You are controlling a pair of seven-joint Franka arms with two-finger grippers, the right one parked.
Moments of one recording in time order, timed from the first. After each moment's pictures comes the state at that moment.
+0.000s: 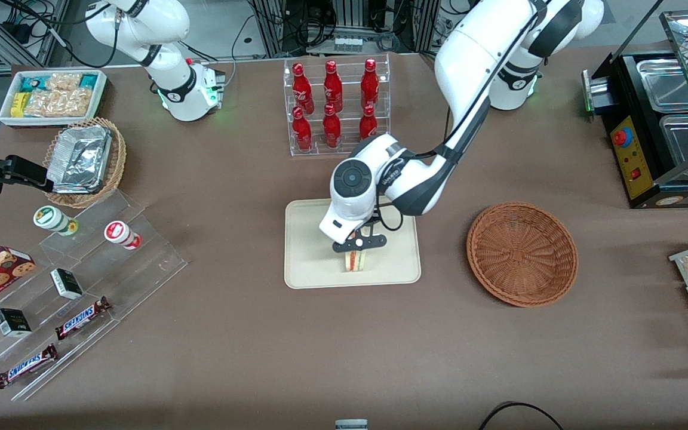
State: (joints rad) arm -0.63 0.75 -0.20 -1.40 0.09 2.06 -0.97
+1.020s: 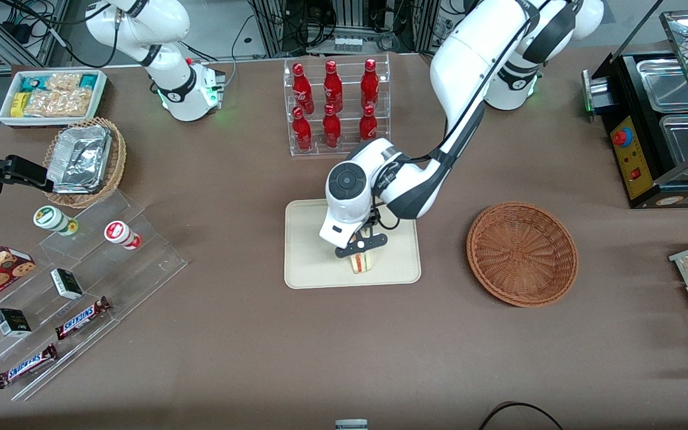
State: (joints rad) arm -0.63 0.77 -0.19 -1.34 0.09 2.04 -1.10
